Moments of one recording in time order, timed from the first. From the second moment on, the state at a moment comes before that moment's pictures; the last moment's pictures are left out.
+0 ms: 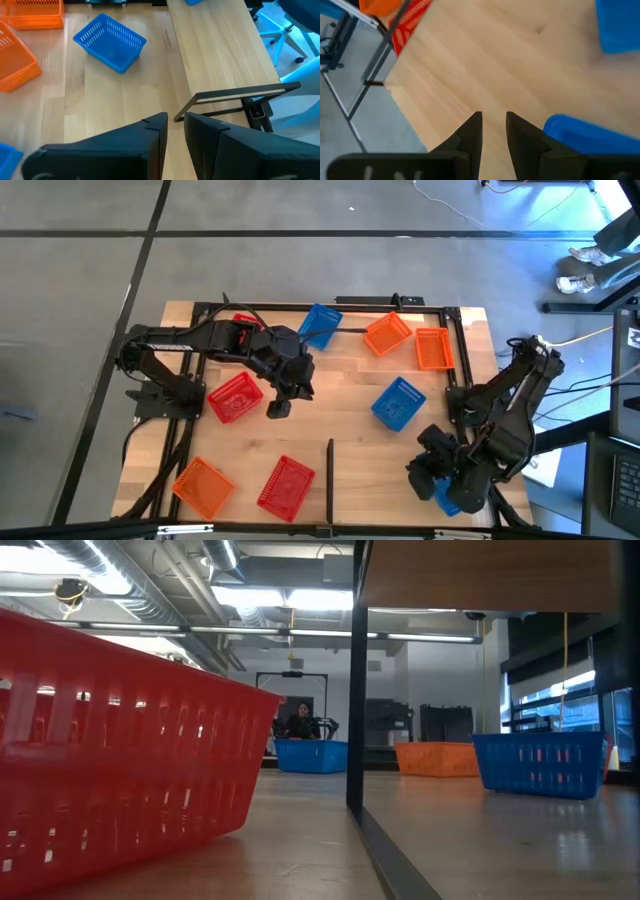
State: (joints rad) left arm -0.07 1.54 1.73 -0.88 0.15 -0.04; right arm 0.94 1.46 1.40 -1.10 0.44 1.78
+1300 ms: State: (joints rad) left arm -0.07 1.54 1.73 -0.89 0.15 -0.02; right arm 0.91 1.46 1.43 -1.25 0.37 1.83
